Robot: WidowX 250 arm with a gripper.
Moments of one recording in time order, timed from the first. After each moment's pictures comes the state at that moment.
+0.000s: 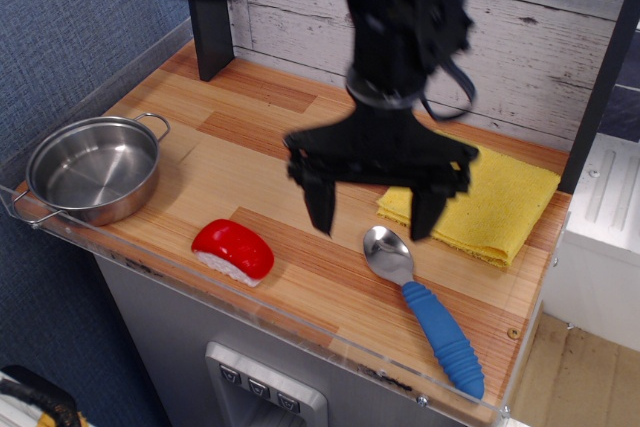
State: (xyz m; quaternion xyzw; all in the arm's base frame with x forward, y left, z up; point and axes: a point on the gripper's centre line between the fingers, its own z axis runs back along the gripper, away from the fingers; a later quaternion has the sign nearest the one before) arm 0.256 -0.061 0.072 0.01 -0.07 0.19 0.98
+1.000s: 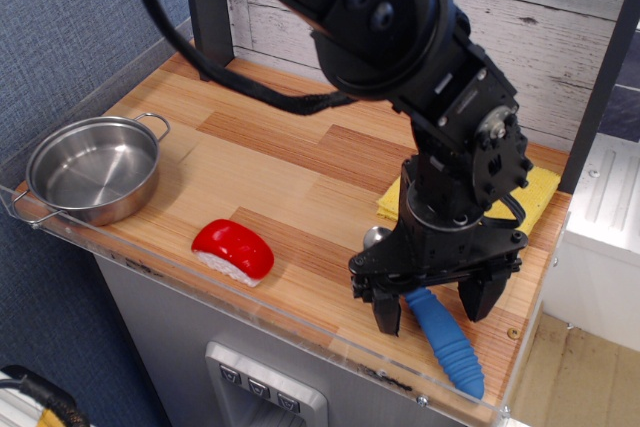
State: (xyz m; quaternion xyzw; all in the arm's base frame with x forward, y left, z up) arm 0.253 -0.101 0.012 -0.02 -0.06 0.33 0.94
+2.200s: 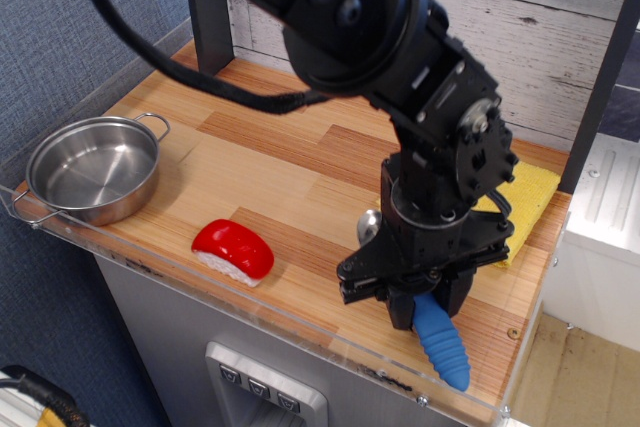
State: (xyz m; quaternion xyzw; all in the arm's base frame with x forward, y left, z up) arm 0.245 -0.094 0.025 -0.03 -0.06 0.37 0.93
